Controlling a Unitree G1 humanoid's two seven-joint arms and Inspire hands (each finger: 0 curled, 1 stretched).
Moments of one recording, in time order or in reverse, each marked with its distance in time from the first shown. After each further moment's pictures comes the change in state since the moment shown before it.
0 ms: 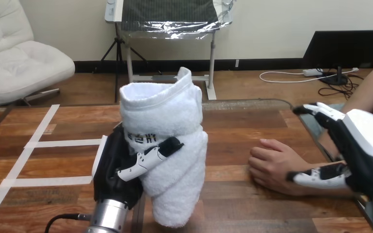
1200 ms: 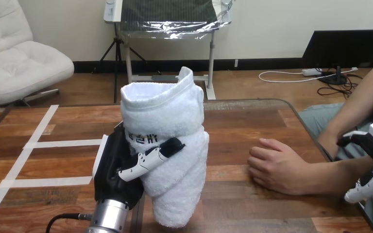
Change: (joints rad) left arm 0.000 0.000 -0.005 0.004 0.000 -0.012 -0.004; right arm -0.188 -0.280 0.042 0.273 -0.126 0.133 0.307
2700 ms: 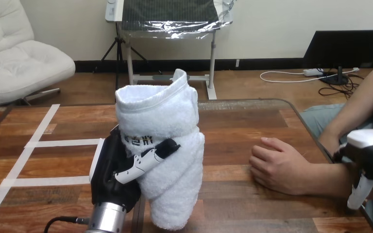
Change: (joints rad) left arm 0.016 0.001 0.011 -0.003 -0.013 0.010 0.008; right arm -0.286 -0.077 0.281 0.432 -0.084 -0.142 0.047
